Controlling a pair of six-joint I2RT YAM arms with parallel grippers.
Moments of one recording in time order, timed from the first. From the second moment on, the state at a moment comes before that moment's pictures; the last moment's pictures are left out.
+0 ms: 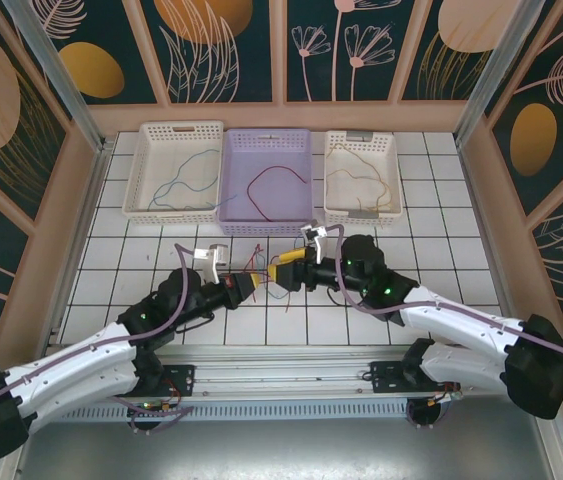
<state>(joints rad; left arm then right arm) -0.90 0.75 0.36 0.08 0.10 -0.94 0.89 1.07 0.55 0.32 -0.41 0.61</state>
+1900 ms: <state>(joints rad) -0.90 0.69 0.42 -0.09 0.09 -0.91 0.80 0.96 0.56 0.14 -0.18 0.60</state>
